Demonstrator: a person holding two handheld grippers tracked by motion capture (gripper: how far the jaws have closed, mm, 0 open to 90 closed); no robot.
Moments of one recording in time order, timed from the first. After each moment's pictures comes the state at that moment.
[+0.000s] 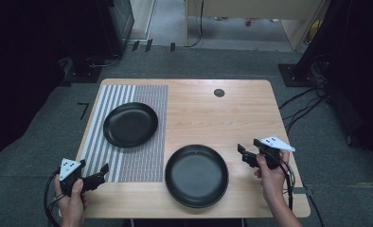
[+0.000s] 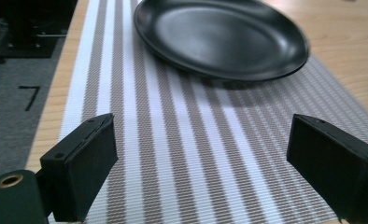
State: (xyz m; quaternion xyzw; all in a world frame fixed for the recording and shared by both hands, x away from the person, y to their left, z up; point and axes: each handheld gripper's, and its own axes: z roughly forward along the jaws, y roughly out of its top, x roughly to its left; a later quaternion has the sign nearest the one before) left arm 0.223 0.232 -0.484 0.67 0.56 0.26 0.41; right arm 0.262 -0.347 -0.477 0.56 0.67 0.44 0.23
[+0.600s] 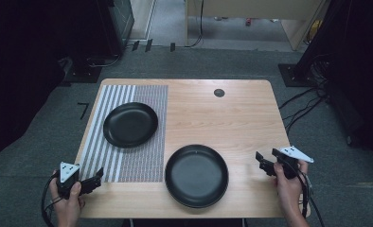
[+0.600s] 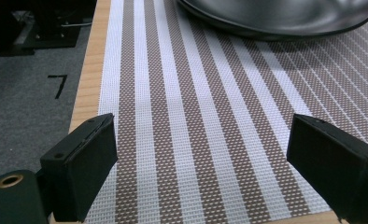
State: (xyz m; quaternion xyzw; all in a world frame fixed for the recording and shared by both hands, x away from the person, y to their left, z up) left arm 0.223 0.250 -0.507 0.68 0.57 0.28 0.36; right arm 0.237 -0.398 -0.500 0.60 0.65 0.40 0.25
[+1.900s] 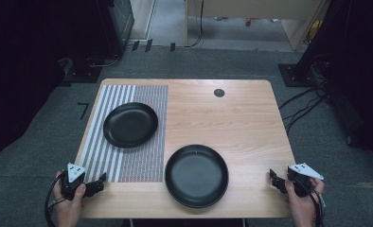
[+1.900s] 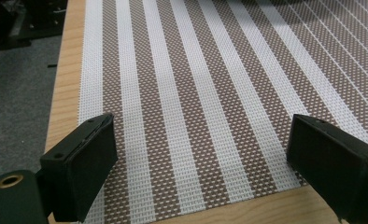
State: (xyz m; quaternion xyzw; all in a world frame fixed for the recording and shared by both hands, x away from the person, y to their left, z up) left arm 0.223 0.244 -0.518 0.73 0.55 0.26 0.31; right arm 0.193 -0.427 -0.525 0.62 0.67 0.31 0.27
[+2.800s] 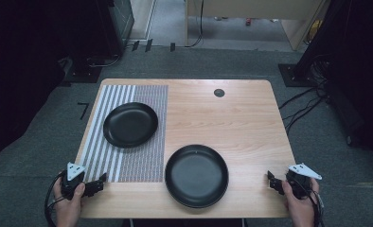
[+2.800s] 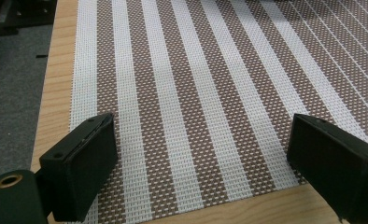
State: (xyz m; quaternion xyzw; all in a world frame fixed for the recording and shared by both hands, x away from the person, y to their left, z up) left arm 0.226 0.247 -0.518 0.73 0.56 0.24 0.31; right arm 0.193 -0.426 -0.525 0.63 0.67 0.30 0.26
